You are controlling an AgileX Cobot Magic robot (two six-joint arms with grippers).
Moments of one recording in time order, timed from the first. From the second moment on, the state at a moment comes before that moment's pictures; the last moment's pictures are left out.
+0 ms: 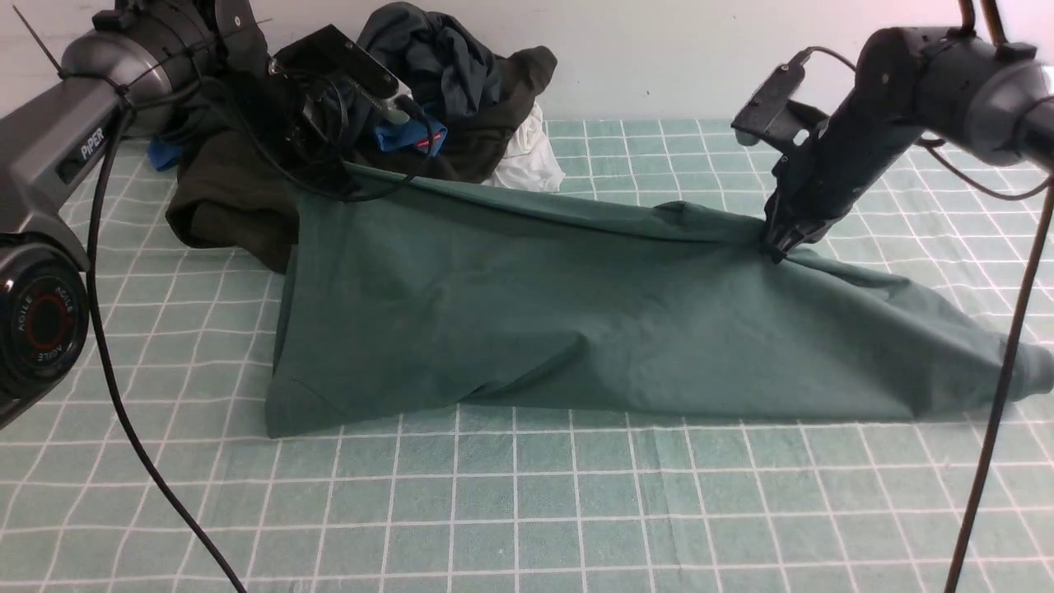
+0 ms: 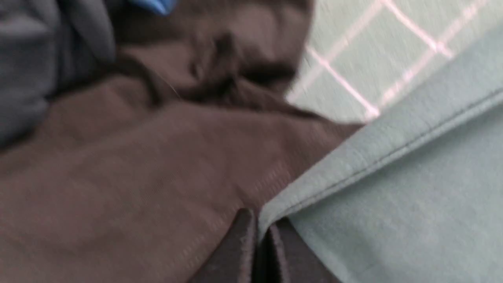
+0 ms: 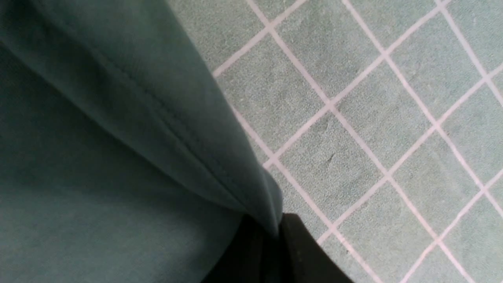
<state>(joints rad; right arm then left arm) 0.14 2.29 -2.00 0.10 1.02 -0.75 -0.08 2.32 -2.18 -0.14 0.91 0.74</state>
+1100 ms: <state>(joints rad) 0.23 2.23 -1.98 0.23 1.24 -0.37 -0.28 2.19 -1.86 -0.15 1.23 0.40</state>
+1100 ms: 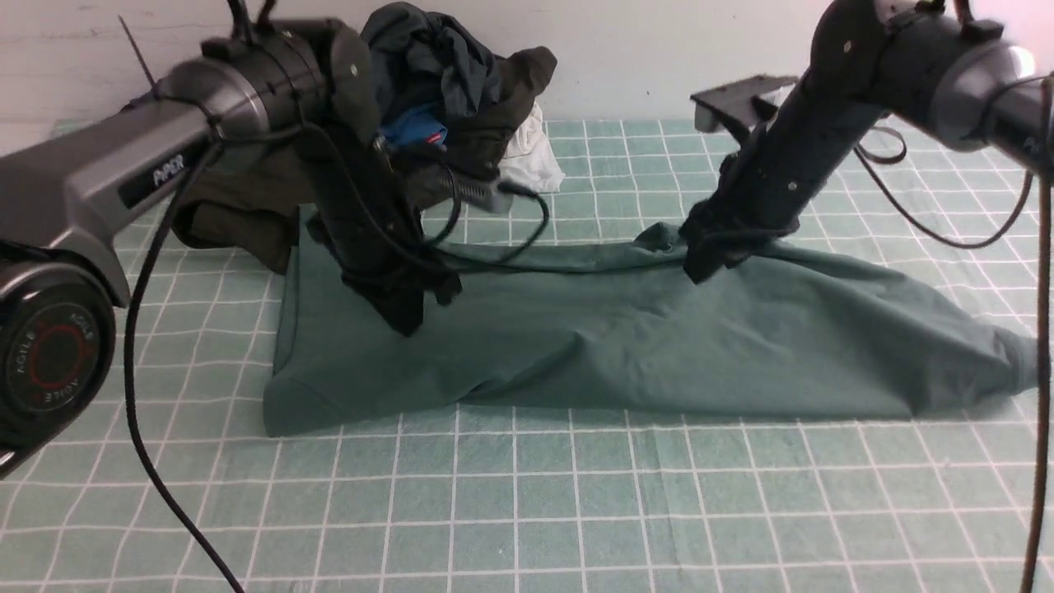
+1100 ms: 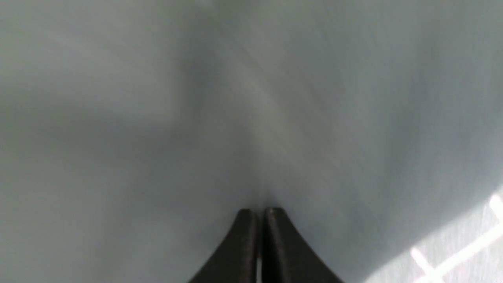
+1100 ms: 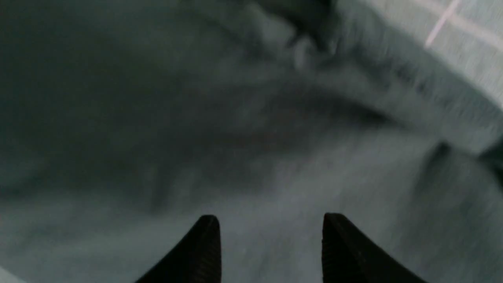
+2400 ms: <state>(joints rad) -0.04 2.05 -1.63 0.11 1.06 -0.23 -0.15 2.01 -1.68 -0.30 1.21 0.49</state>
